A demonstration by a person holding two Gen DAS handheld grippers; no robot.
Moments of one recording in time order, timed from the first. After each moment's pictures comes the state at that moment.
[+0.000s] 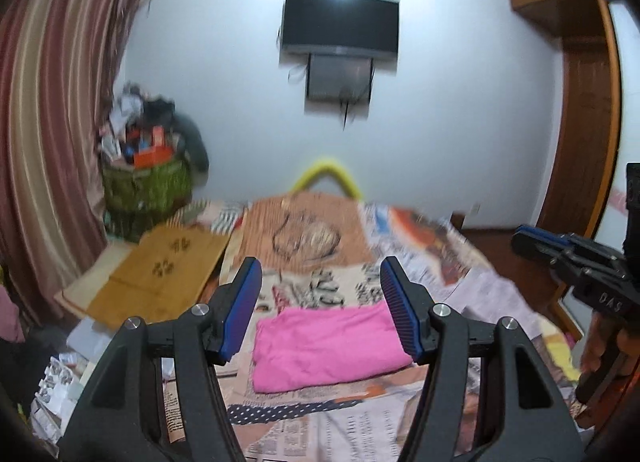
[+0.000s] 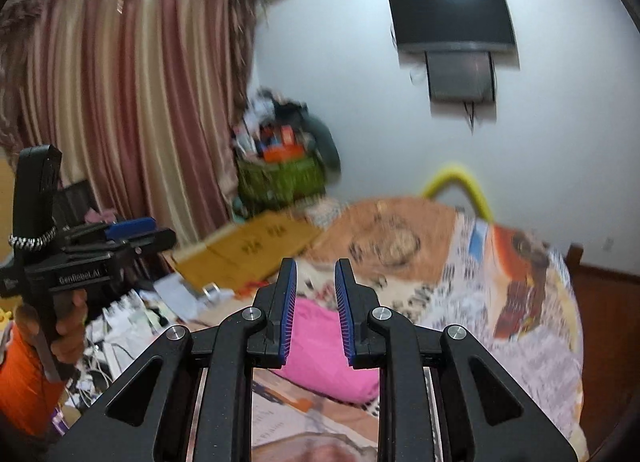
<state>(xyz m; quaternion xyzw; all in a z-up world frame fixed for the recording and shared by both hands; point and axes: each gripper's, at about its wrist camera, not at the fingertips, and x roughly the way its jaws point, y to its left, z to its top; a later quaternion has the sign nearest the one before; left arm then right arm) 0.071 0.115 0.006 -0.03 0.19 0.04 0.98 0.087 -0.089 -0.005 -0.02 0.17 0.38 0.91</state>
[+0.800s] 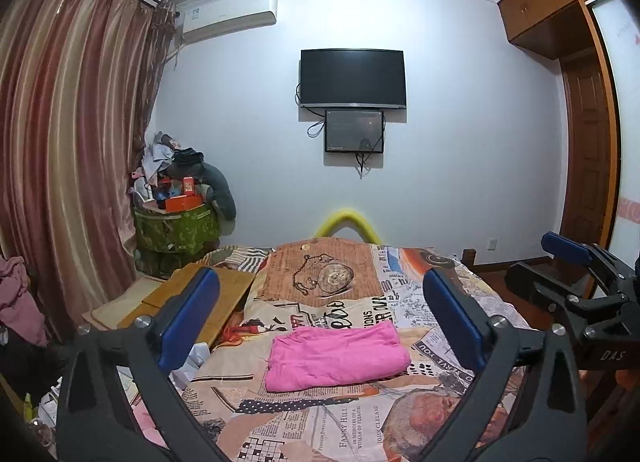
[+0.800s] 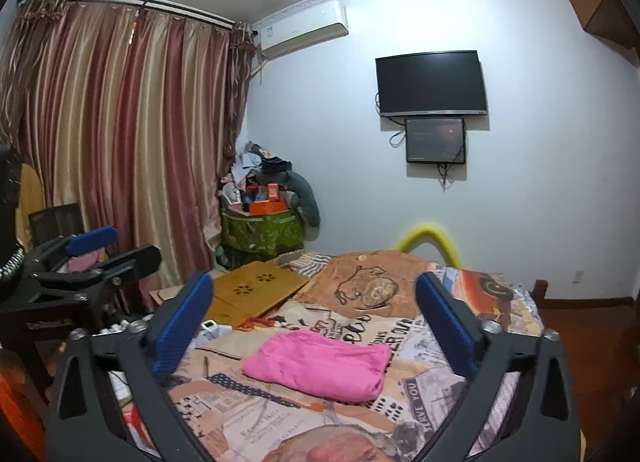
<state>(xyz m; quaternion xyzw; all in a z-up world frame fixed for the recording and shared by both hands) -0.020 0.073 0.015 -0.01 0.11 0.09 0.99 0.012 -0.098 0.005 -0.02 0.08 0.32 0.94</state>
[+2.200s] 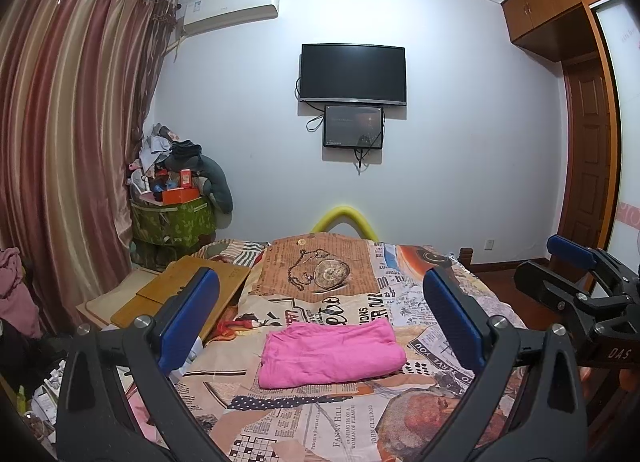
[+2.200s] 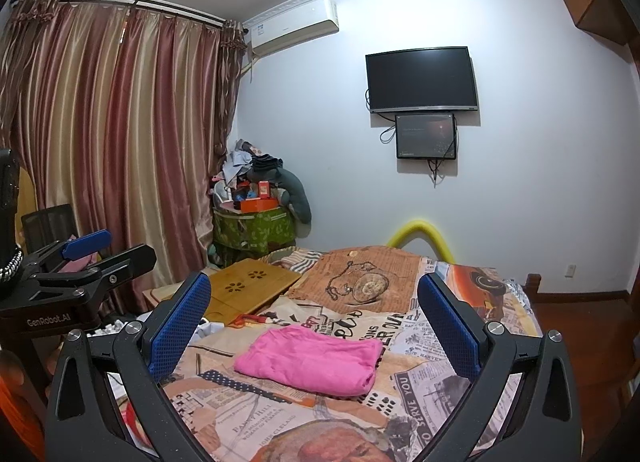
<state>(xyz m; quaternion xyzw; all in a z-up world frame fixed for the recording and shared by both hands) -0.015 0.081 0.007 -0.02 0.11 0.08 0.99 0.005 -0.110 0.005 -0.01 0.09 0.31 0.95</state>
